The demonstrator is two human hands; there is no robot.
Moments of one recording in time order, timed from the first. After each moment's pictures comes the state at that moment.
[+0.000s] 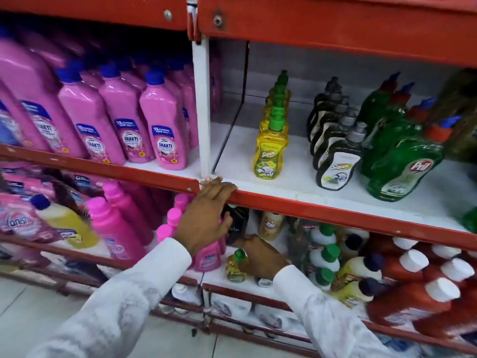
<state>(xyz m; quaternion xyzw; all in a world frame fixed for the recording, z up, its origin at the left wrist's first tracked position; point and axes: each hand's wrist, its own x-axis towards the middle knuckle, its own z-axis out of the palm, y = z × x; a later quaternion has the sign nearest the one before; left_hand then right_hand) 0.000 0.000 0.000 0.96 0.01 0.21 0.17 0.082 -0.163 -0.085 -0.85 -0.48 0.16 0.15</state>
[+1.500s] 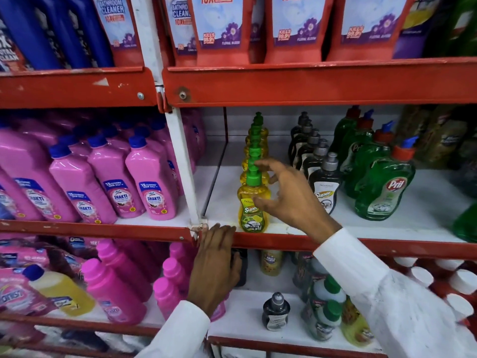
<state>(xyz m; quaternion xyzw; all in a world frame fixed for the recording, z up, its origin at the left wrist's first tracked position) 0.006 -0.066 -0.021 0.95 0.08 0.25 0.16 0.127 -0.210 0.122 -0.86 -0.36 -0.05 0.36</state>
